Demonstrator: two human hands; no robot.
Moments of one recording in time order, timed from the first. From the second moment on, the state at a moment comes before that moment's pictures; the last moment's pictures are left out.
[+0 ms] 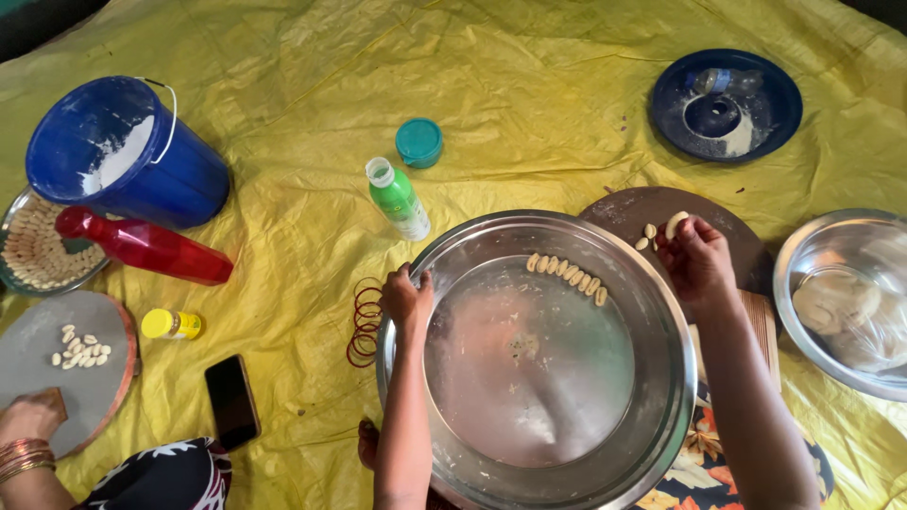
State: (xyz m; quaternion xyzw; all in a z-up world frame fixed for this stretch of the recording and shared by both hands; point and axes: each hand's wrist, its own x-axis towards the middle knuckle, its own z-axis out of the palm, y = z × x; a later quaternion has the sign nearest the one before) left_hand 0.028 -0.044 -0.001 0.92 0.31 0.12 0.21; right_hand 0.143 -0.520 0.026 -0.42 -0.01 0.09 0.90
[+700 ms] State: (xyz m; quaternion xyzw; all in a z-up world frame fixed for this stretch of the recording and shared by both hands) left_hand 0.029 -0.060 0.008 0.93 0.29 0.11 0.21; right_hand 0.072 -0.476 0.093 -0.94 -0.20 0.01 0.29
